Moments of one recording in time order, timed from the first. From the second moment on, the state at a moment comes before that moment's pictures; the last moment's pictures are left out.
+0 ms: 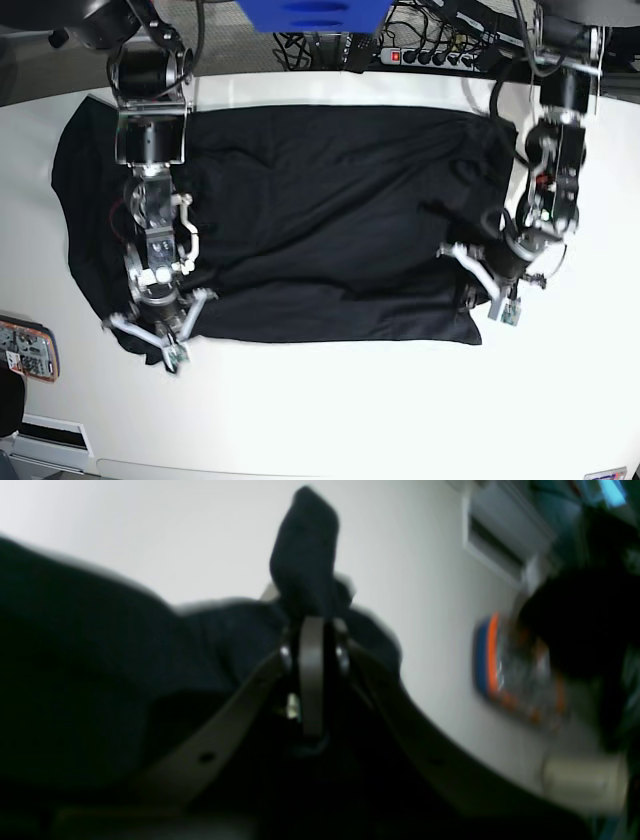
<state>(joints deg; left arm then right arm) -1.9 -24.8 5.4 88.4 -27.8 -15.6 29.9 16.4 6.3 3.3 70.9 -26.7 9.0 -30.9</state>
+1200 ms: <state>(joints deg) 20.5 -22.4 -2.5 103.4 -28.0 -16.3 29.5 -9.3 6.1 15.7 98.5 -26.4 9.0 -29.3</state>
